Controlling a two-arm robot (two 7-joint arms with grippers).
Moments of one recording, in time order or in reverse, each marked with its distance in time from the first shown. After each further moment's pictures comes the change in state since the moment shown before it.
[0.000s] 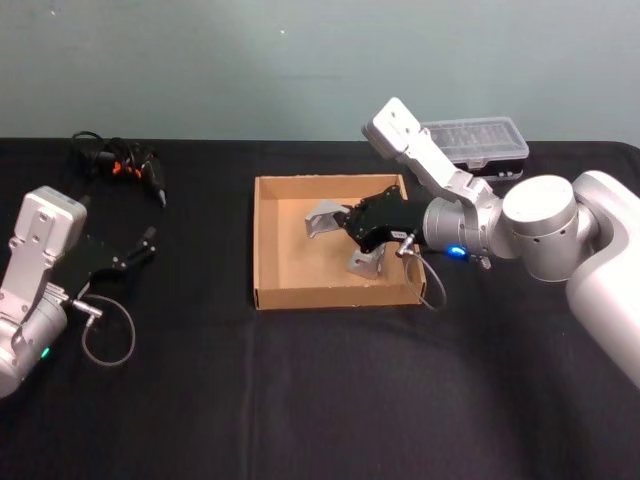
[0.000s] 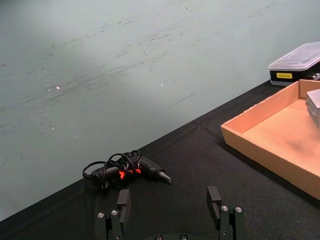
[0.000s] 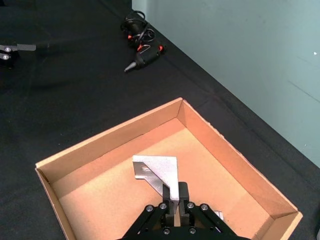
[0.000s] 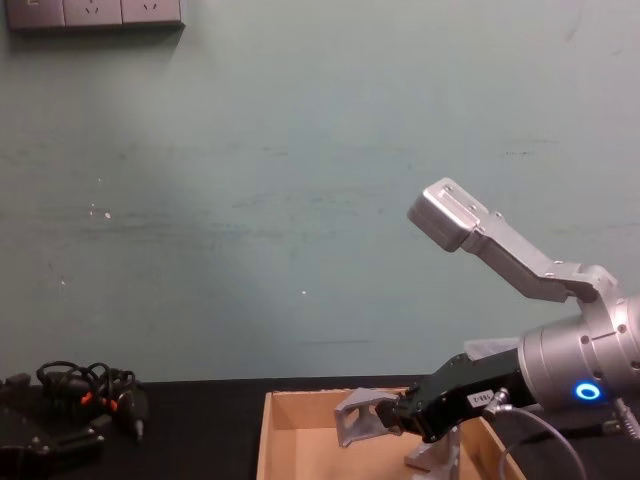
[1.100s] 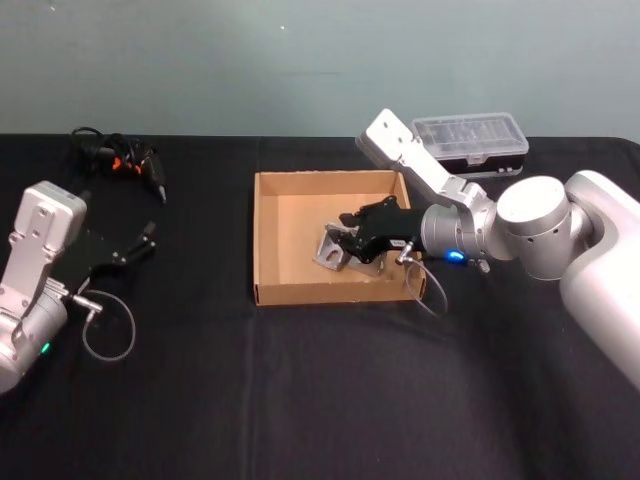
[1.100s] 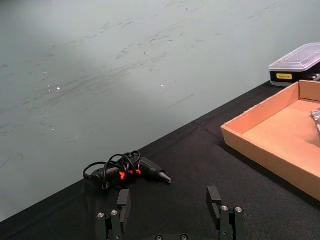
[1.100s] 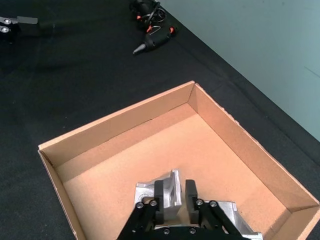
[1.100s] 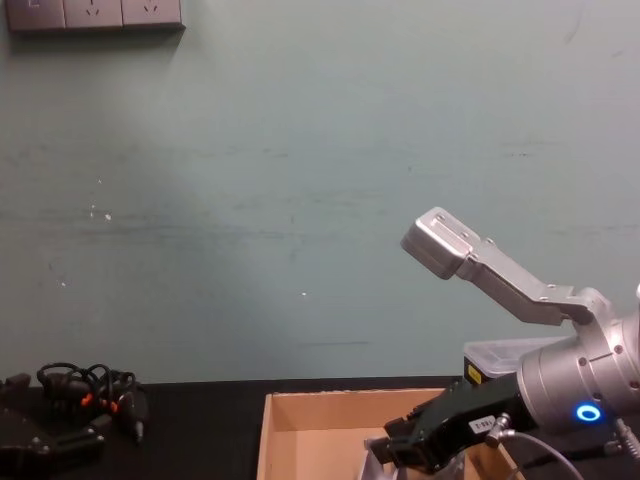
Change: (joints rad) left arm 0.000 0.000 0.000 0.000 0.000 0.000 0.000; right arm 0.019 -0.017 -0.017 0.070 -0.024 -0.010 0.044
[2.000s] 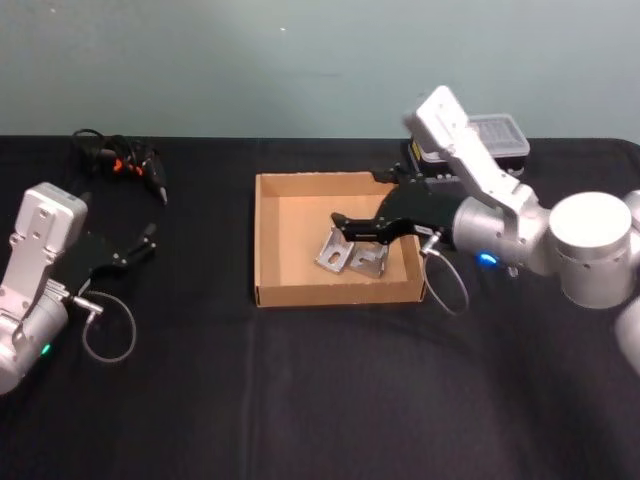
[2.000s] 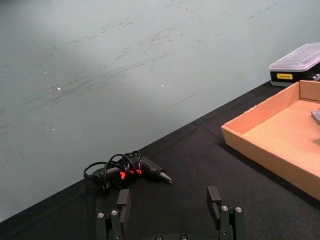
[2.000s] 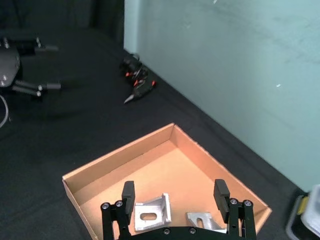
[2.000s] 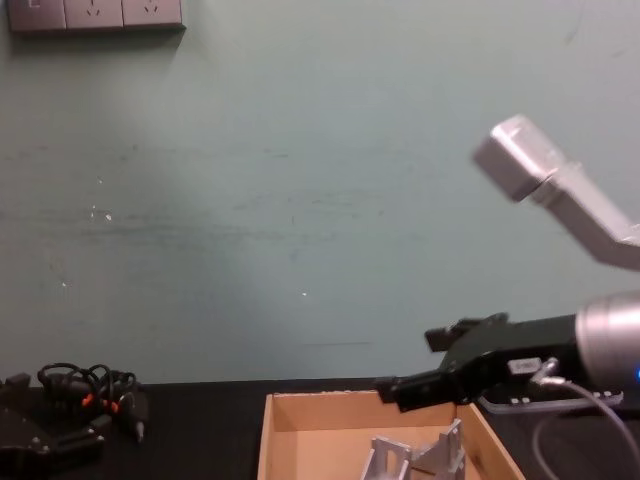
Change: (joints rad) left arm 0.000 0.000 0.000 0.000 0.000 0.000 0.000; right arm -0.199 0.123 0.119 -0.385 0.072 0.014 -0.115
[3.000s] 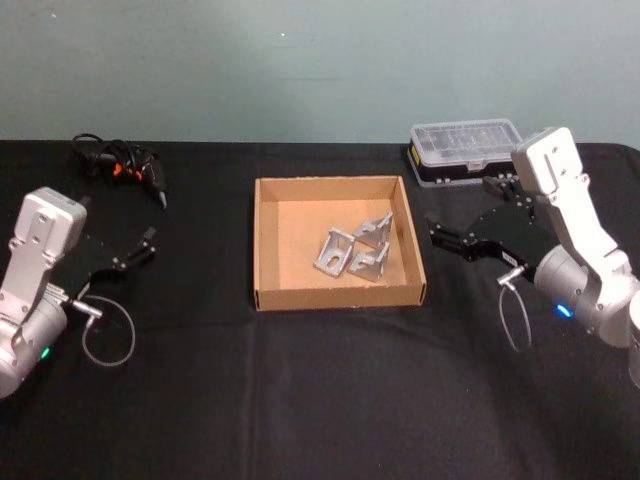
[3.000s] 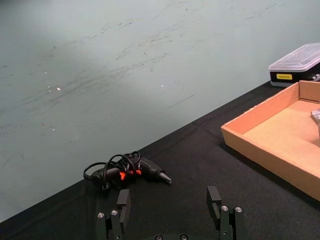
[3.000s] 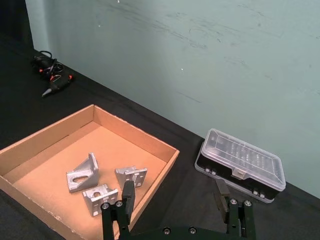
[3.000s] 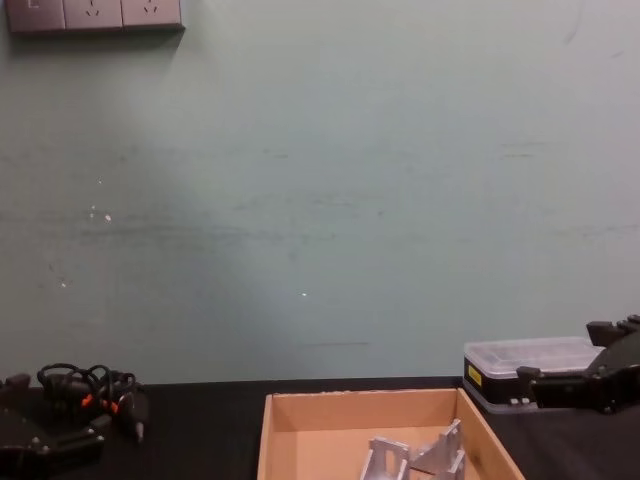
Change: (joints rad) left arm 0.000 0.000 0.000 0.000 0.000 0.000 0.000; right arm -0.330 0.063 0.223 -0.285 -0.044 0.001 -0.295
